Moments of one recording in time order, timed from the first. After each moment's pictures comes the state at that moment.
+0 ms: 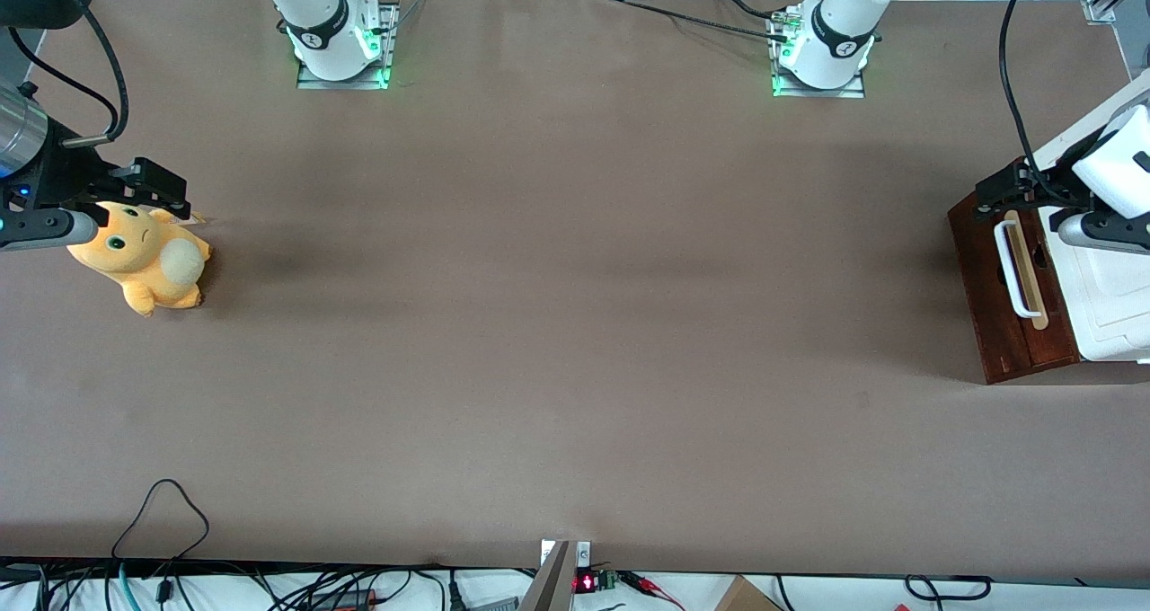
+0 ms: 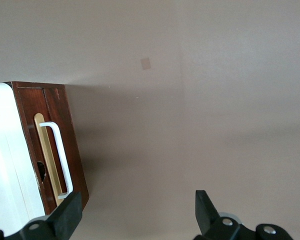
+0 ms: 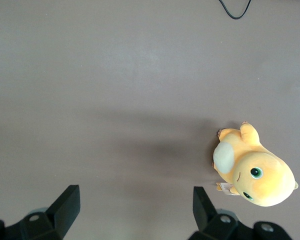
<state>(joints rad) -0.02 0.06 0.05 -1.61 -0.02 1.63 0.14</state>
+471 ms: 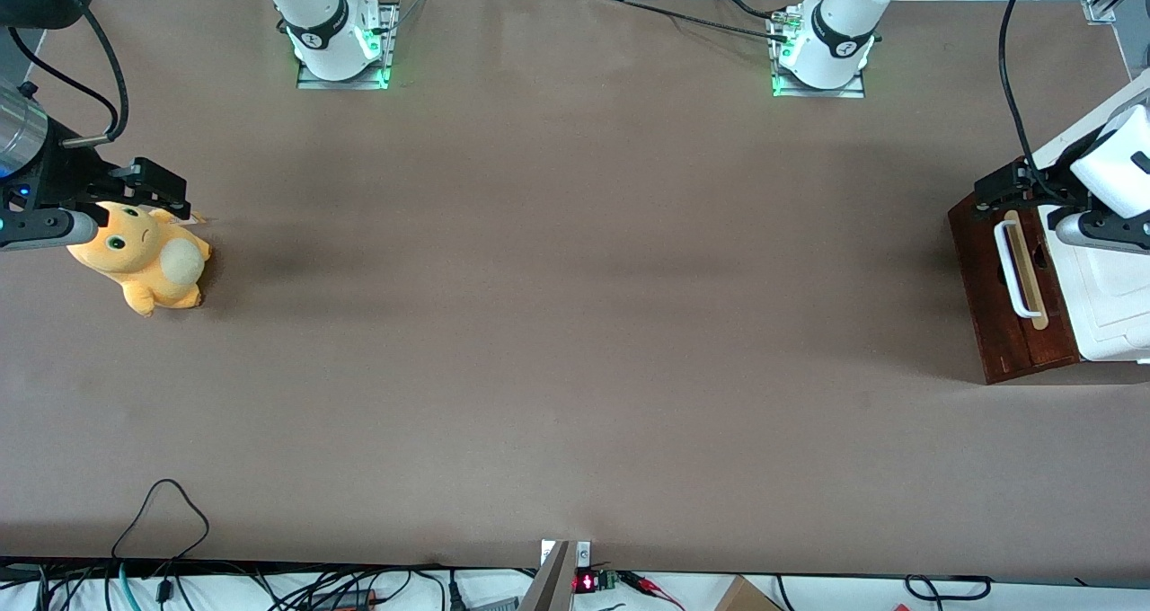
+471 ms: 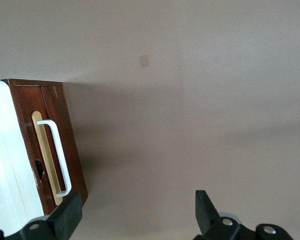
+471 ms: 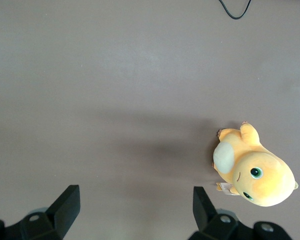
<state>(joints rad) -0.02 0.06 0.05 -1.61 -0.02 1.62 0.14</state>
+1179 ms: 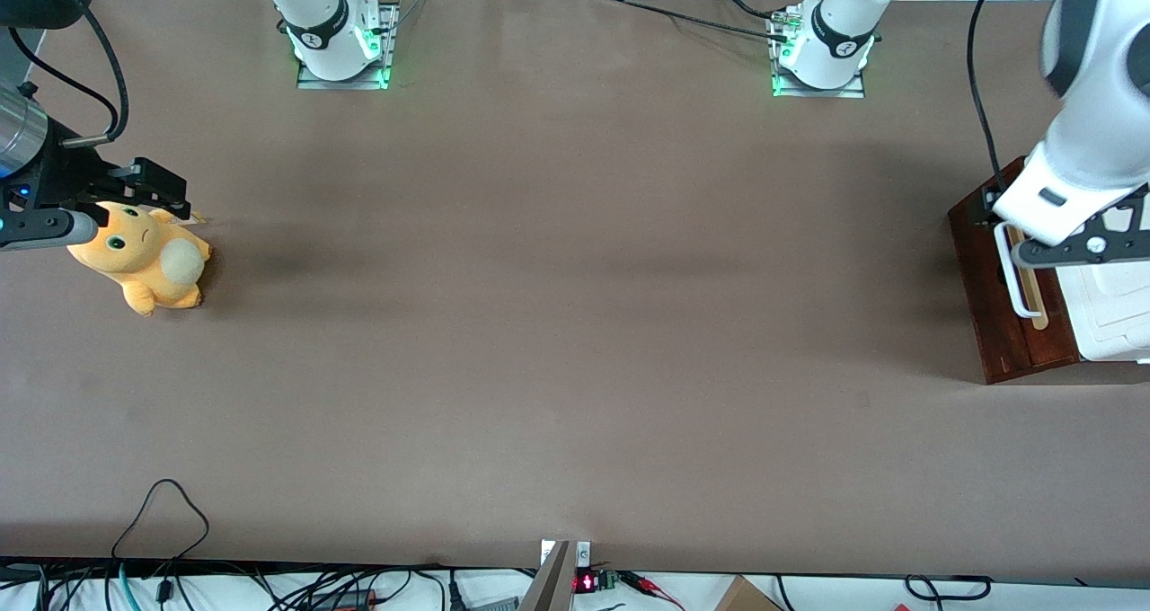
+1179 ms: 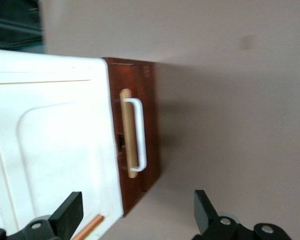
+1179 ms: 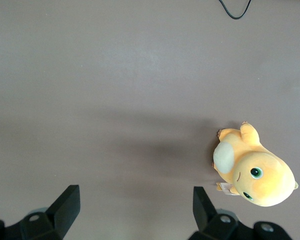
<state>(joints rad) -0.01 0.13 -0.12 -1.65 0.51 1.56 -0.21</state>
